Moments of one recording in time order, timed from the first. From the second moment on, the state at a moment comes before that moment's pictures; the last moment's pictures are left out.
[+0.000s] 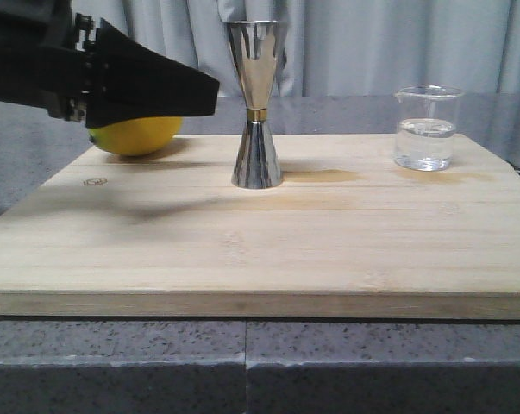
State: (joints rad) left arm -0.30 1.62 -0.82 -1.76 1.05 2.20; right arm -0.06 0.85 -0.91 0.46 0.87 -0.42
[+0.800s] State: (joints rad) left arm -0.42 1.85 -1.03 -1.78 1.05 2.22; right arm -0.06 0.85 -0.91 0.46 0.88 -0.42
